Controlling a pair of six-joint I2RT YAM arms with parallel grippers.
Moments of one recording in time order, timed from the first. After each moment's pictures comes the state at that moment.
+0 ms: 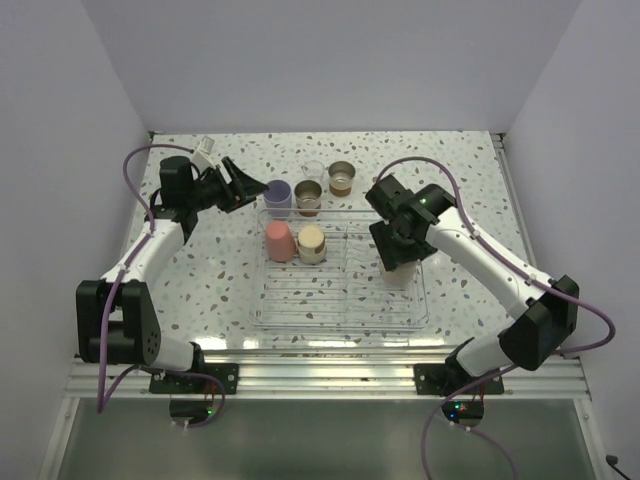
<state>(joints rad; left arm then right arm) -0.02 1.42 0.97 0.03 0.71 -0.73 0.65 1.46 1.41 -1.31 0.29 0.30</state>
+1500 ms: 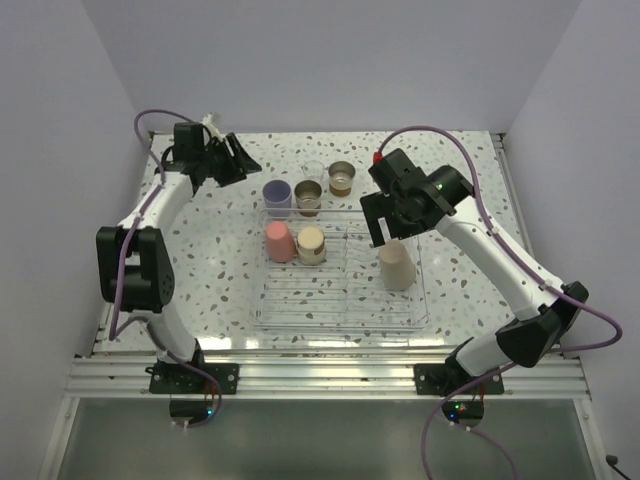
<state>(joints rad) -0.03 1.76 1.40 -0.27 0.48 -0.54 0.67 1.49 1.68 -1.34 0.35 0.32</state>
